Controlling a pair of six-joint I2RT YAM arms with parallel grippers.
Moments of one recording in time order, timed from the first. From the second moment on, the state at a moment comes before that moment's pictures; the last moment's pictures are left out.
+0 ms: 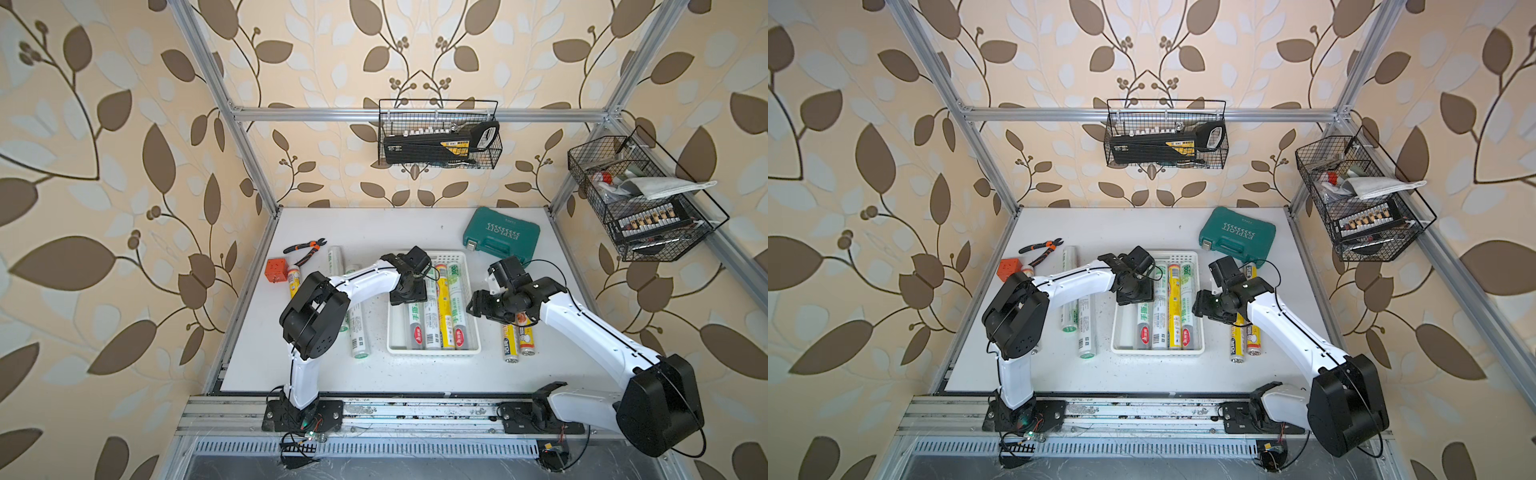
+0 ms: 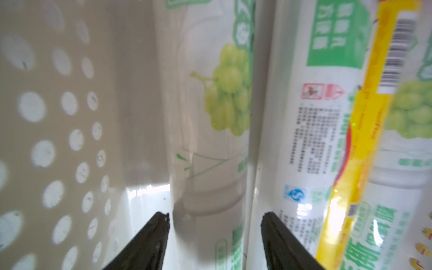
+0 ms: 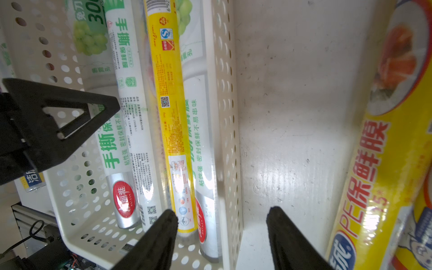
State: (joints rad) left arm -0.77 1.91 1.40 -0.71 0.02 -0.79; right arm 0.36 1.26 0.89 -0.80 -0.16 0.58
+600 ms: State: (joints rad) left arm -0.77 1.60 1.40 -0.75 -0.09 -0.67; right arm 0.25 1.27 0.92 -0.92 0.06 0.49
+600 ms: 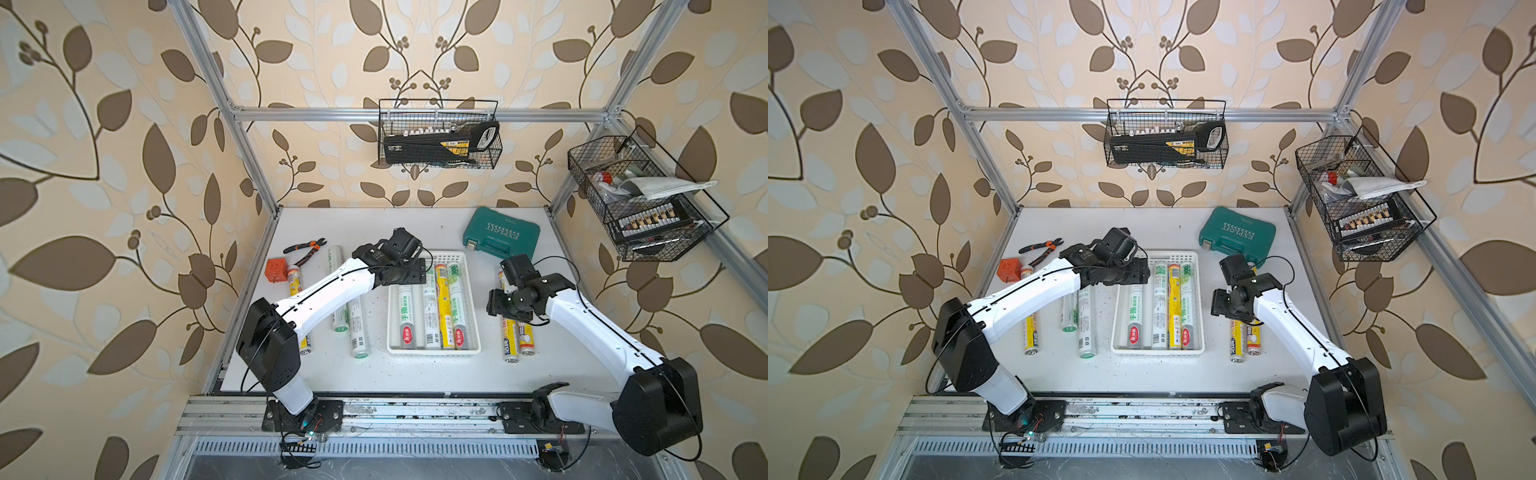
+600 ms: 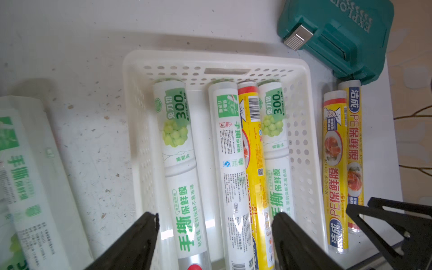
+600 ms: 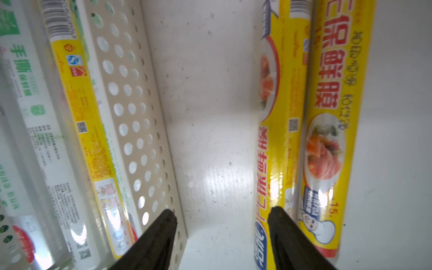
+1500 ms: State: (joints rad) left arm -0.68 1.37 1.18 -0.77 -0.31 -0.63; right arm 0.15 1.52 0.92 -0.81 0.12 0.45
